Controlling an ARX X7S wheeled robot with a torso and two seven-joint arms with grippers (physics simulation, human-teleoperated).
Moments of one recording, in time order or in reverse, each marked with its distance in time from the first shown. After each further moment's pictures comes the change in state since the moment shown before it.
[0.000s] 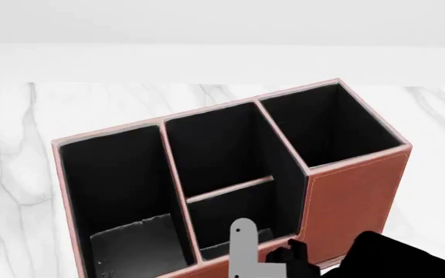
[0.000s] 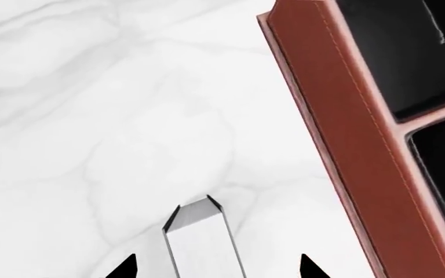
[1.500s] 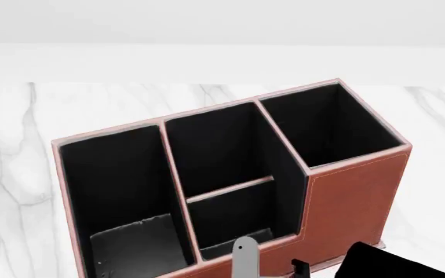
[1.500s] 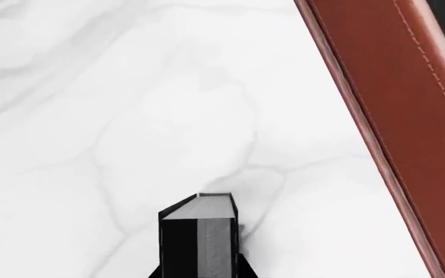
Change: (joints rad) left arm 0.014 -0.025 -0.007 -0.006 -0.022 0.019 -0.026; right arm -0.015 -0.034 -0.078 0.095 -0.014 -0.009 -0.014
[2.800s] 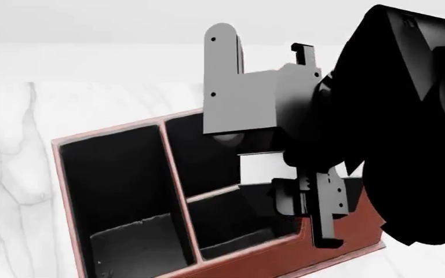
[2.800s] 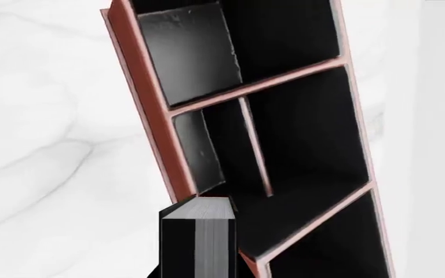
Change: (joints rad) left arm -0.004 -0.017 0.011 -0.006 -0.015 0.013 -0.018; right arm 0.640 -0.139 -0.062 0.127 -0.171 0.038 -0.237
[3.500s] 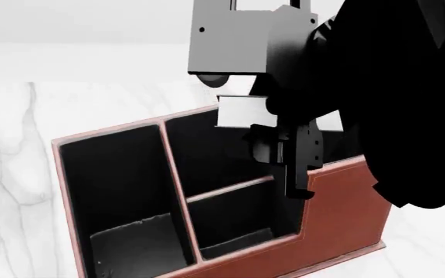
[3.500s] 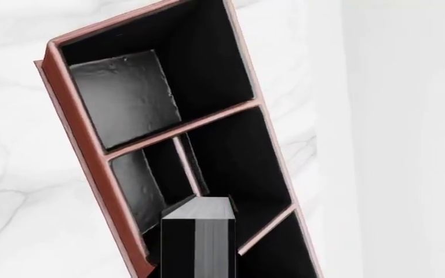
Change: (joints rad) left arm -0.001 -0.008 0.003 -0.008 -0.007 0.008 -0.009; right arm 0.019 -0.060 0.107 0.089 0.022 -0.025 0.109
